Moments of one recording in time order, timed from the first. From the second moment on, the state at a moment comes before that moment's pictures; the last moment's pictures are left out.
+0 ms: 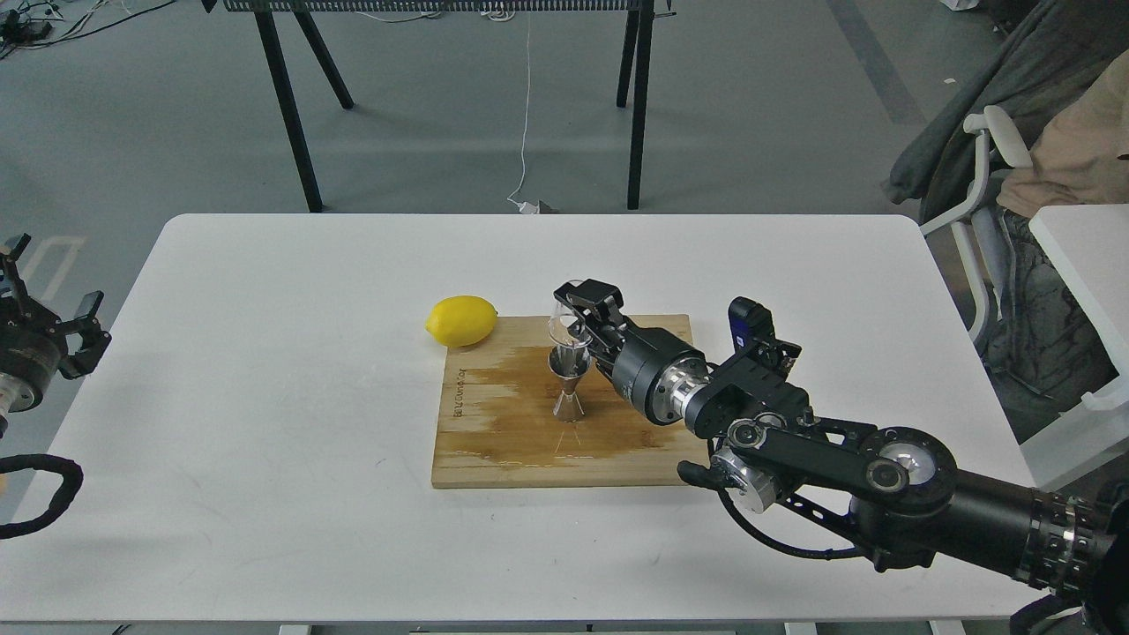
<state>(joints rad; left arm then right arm) -0.49 0.57 -0.76 -0.37 0.08 -0.49 -0.49 0.74 -0.21 0.29 1.39 -0.65 -0.43 -0.06</state>
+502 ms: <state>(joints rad) -0.49 0.57 -0.76 -0.37 0.08 -0.49 -0.49 0.77 -0.22 0.23 1.39 -0.70 -0.43 -0.06</state>
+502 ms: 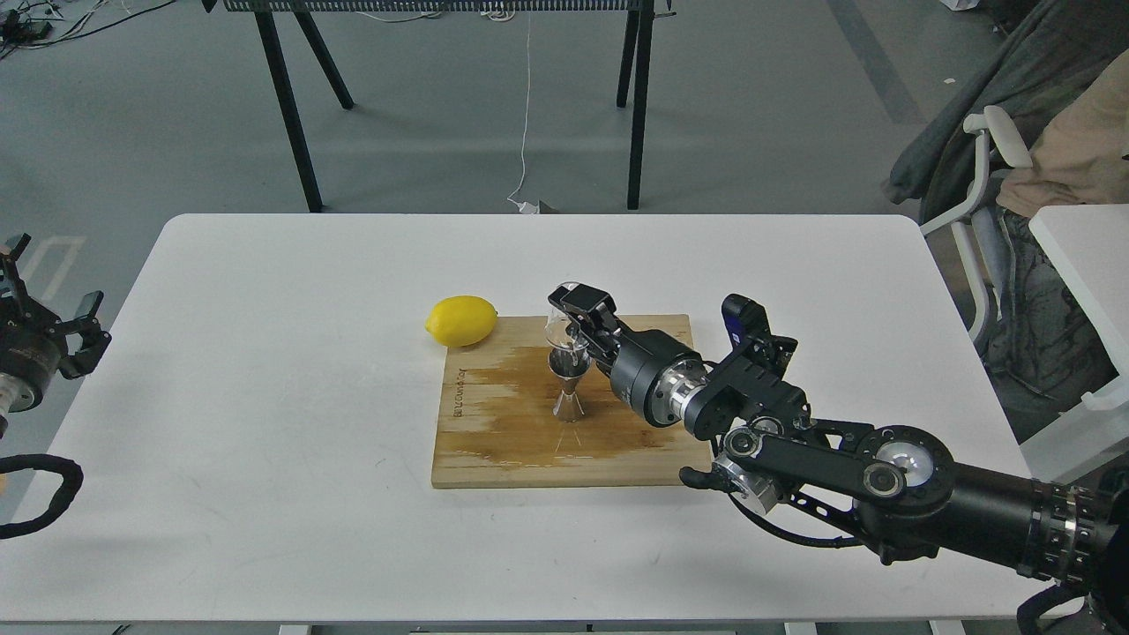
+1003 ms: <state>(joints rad) -0.49 0.57 -0.76 -0.37 0.08 -0.49 -0.49 0.79 -0.24 0.18 1.39 -0.77 -0.43 -0.06</state>
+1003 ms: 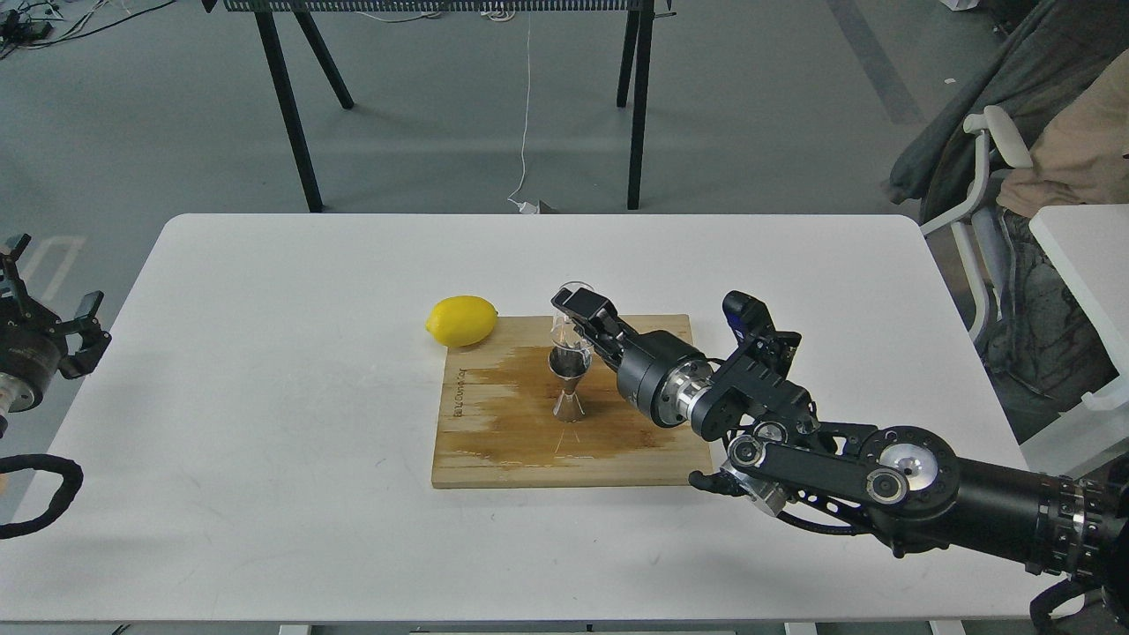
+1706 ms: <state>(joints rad) -0.49 0.57 -0.76 -0.37 0.08 -0.49 -0.49 0.84 -0.25 0.13 1.37 -0.80 -0.43 -0.05</state>
